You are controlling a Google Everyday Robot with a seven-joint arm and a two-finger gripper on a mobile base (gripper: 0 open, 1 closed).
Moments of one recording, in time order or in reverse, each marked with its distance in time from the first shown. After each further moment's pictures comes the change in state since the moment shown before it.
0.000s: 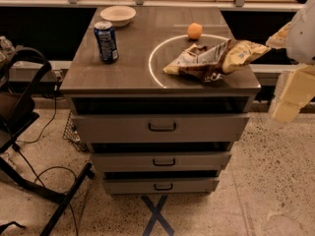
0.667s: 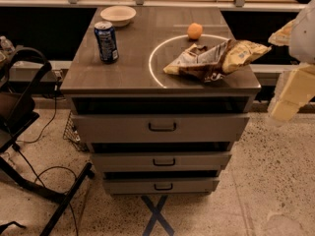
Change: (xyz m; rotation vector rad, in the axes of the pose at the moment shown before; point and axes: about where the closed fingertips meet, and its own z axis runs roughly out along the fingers) arm -0.004 -0.002 -0.003 0.035 -0.030 0.012
